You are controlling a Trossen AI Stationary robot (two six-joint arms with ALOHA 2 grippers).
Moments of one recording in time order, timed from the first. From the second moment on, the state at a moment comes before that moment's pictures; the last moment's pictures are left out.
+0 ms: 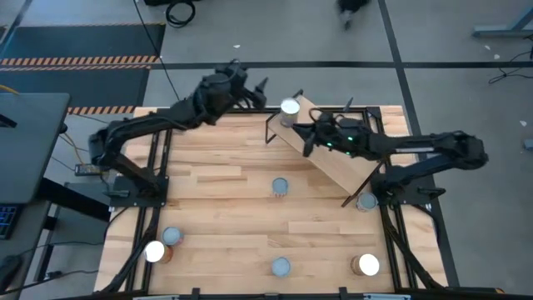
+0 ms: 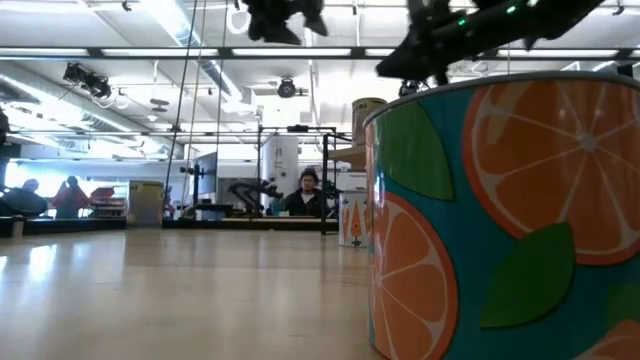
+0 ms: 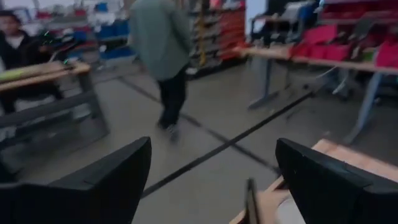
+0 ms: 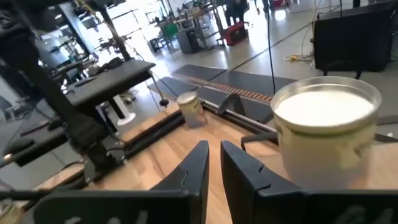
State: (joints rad) left arm 0.37 1.51 1.42 -0.01 -0.56 0.00; right arm -0.24 1.16 0.70 0.35 0.27 0.39
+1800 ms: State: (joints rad) left arm 0.53 1.27 1.19 0.22 -0.28 -0.17; right arm -0.59 1.44 1.30 -0.37 0.28 0.48
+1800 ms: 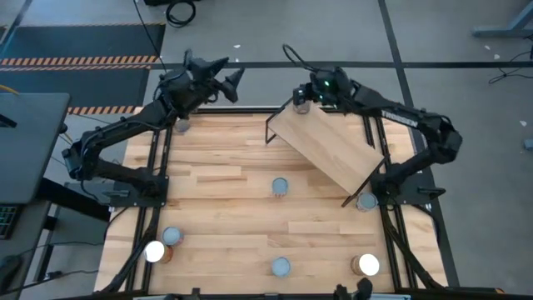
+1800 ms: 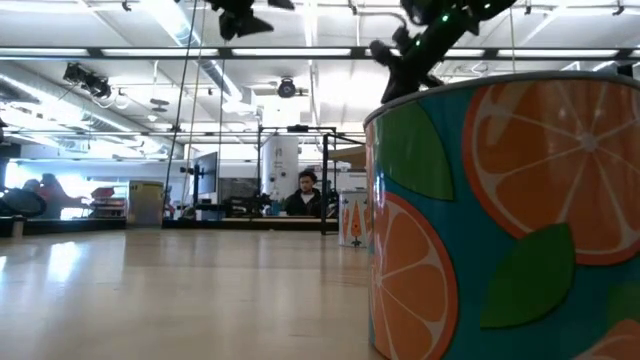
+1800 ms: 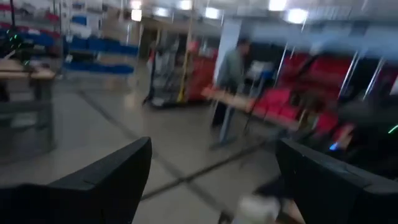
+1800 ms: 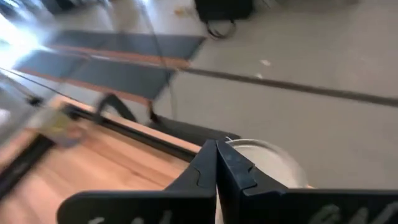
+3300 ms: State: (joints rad) left arm 0.73 1.25 1.19 -0.31 -0.37 -0.16; right arm -0.39 1.21 1.34 -0.42 0.69 0.18
